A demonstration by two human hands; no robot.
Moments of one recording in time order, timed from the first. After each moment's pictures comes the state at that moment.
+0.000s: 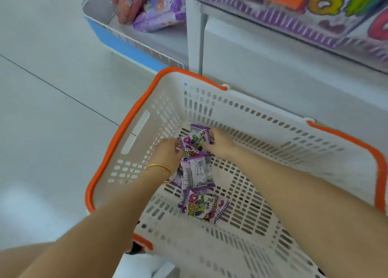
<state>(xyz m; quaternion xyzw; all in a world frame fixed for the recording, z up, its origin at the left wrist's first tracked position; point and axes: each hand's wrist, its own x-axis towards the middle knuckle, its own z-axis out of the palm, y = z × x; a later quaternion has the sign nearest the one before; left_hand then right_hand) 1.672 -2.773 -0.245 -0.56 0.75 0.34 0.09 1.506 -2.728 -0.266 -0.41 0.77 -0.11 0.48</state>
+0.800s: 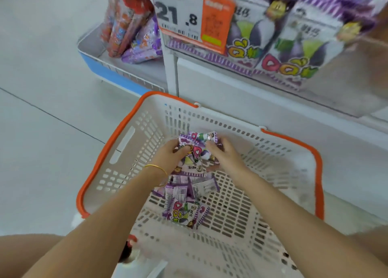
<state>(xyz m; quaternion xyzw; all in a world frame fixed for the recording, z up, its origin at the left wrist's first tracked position) 1.633 -2.741 -0.168 -0.53 0.65 0.55 -0.03 1.489 -2.654 -0.182 -0.25 0.72 -0.41 0.50</state>
